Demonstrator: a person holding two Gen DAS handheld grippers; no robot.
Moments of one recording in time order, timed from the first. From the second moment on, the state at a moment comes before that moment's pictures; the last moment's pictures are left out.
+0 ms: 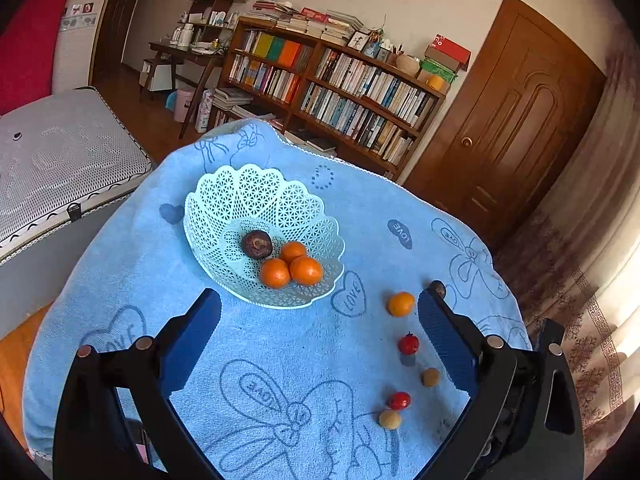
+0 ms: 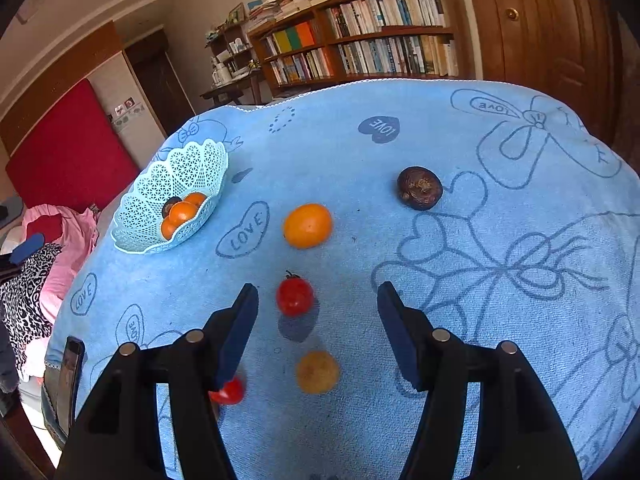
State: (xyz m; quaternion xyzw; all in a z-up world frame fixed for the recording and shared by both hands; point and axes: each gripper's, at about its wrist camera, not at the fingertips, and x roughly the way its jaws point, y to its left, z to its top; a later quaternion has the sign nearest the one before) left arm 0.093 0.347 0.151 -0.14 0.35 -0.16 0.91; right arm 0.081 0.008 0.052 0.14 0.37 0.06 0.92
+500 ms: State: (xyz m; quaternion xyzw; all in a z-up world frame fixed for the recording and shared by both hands) left arm 0.076 0.251 0.067 -0.08 0.42 -0.20 0.88; right arm 0.080 -0.002 0.046 0.15 0.37 0.05 0.91
